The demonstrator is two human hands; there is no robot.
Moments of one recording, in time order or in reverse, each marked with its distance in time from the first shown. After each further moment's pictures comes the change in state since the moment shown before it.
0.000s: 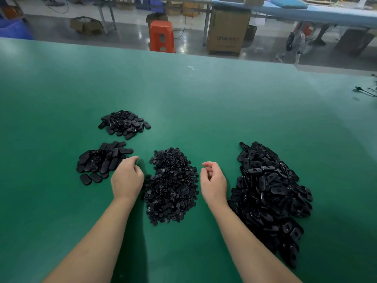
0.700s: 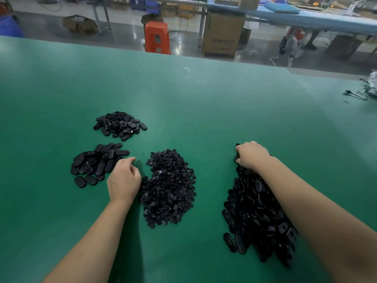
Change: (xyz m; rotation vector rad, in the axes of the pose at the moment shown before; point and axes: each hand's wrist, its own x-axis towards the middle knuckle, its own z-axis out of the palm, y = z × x) left_hand 0.003 -0.004 0.003 0.000 -0.001 0.010; right_hand 0.125 -0.035 -0.119 -1.407 -0.415 -0.169
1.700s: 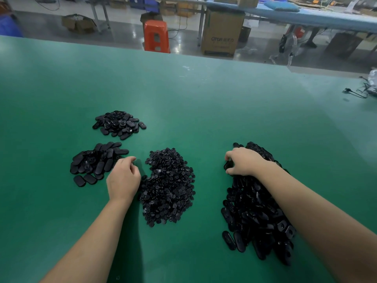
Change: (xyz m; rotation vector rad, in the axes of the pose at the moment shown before) left_hand 0.001 -0.001 0.002 0.013 0.005 0.018; right_hand -0.008 -0.010 0.014 0.085 -0.022 -0.224
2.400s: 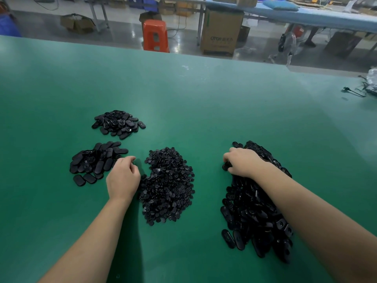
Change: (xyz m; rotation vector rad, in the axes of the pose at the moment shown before) left_hand 0.000 0.000 0.000 0.011 -0.006 0.001; right_hand 0.000 -0.004 0.007 -0.143 0.043 -0.046
